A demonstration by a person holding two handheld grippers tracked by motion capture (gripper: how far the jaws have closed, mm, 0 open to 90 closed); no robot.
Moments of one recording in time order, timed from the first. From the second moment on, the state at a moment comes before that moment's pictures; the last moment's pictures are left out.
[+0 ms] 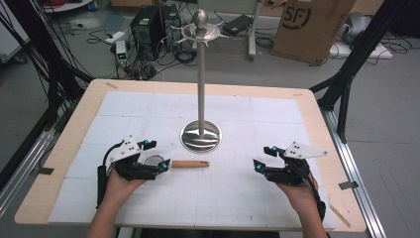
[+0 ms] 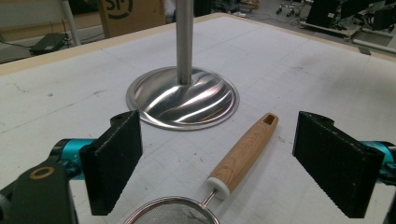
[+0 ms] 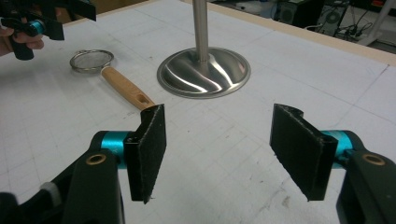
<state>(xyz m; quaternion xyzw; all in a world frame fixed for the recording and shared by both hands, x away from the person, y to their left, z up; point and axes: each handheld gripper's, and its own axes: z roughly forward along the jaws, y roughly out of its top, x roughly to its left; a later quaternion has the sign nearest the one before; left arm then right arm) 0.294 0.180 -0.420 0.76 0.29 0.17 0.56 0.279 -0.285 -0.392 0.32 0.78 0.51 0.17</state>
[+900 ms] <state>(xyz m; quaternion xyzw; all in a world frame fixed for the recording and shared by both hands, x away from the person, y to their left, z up) 0.292 0.175 -0.418 0.76 0.28 0.18 0.55 0.283 -0.283 -0.400 0.32 0.78 0.51 0.16</state>
